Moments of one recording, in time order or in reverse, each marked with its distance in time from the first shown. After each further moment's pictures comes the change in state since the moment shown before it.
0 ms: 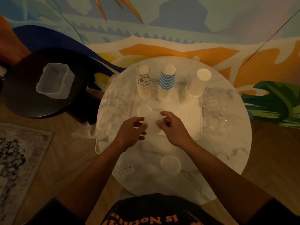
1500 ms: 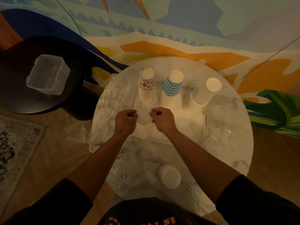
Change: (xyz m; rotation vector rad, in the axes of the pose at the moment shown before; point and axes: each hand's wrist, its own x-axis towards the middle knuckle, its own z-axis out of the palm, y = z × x) left_hand 0.100 -0.015 -0.012 0.204 0.378 0.063; right_hand 0.104 0.010 0.043 -0.073 0.141 0.161
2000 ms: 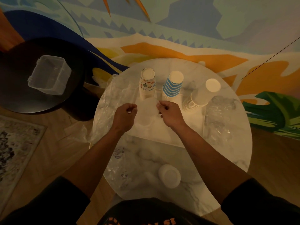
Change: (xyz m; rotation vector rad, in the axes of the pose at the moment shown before) left_hand 0.008 0.012 -0.015 0.003 -0.067 0.117; right_hand 0.008 -0.016 -0.031 0.100 -0.044 -0.089
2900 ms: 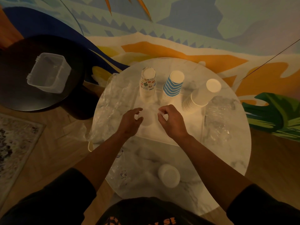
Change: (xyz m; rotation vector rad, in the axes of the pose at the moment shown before) left_hand 0.001 -0.039 0.026 0.181 -0.157 0.154; right_hand -0.028 0.026 -0.010 -0.423 0.063 -0.404
